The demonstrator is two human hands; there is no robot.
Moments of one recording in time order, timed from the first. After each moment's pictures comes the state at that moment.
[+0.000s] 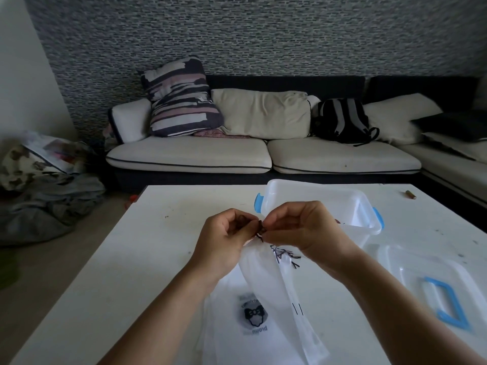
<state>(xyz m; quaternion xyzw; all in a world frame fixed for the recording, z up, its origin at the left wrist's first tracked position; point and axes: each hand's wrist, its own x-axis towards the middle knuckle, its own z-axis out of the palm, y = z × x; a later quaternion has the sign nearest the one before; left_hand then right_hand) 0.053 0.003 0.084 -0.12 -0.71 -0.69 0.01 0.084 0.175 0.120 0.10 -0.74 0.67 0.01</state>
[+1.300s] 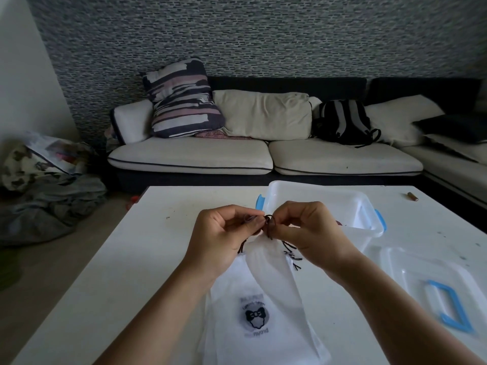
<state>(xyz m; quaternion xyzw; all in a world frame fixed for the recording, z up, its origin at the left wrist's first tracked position) 0.058 -0.001 0.098 -0.17 -0.65 -0.74 0.06 0.077 0.175 0.113 0.11 -0.78 0.61 0.07</state>
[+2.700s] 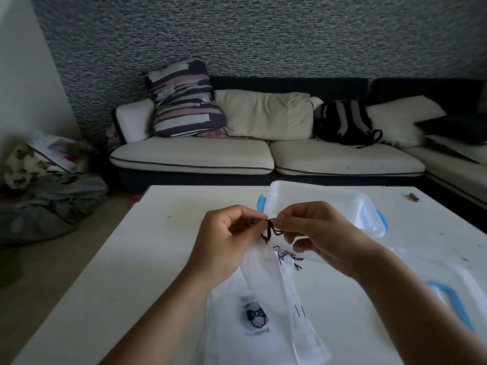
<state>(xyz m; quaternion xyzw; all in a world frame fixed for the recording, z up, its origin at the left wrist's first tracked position) 0.061 -0.002 0.096 -0.20 -0.73 -0.65 0.10 0.085 0.182 0.135 0.05 -0.76 0.64 -0.07</state>
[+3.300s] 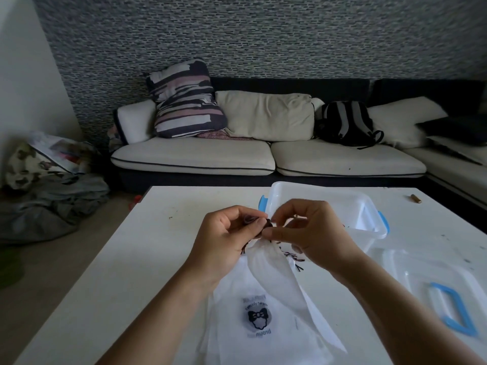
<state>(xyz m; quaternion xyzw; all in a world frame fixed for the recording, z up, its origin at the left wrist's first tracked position) 0.065 -0.004 0.101 -0.15 -0.65 -0.74 0.02 0.086 0.169 0.127 0.07 -0.80 0.59 0.07</state>
